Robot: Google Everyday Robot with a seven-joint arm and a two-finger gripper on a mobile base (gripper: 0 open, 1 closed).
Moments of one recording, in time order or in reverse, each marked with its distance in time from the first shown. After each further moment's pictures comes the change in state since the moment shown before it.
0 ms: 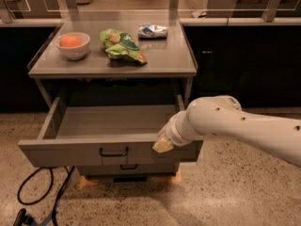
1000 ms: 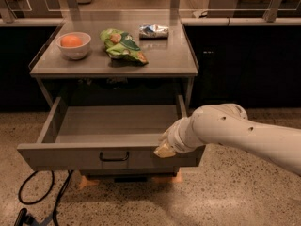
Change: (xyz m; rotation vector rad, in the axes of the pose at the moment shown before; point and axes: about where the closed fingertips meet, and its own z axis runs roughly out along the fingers) arm 0.010 0.021 -0.011 -0.004 -0.009 0.001
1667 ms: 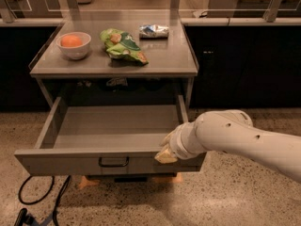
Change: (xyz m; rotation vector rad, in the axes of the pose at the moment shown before) arm 0.007 0.015 -0.008 -0.003 -0.008 0.000
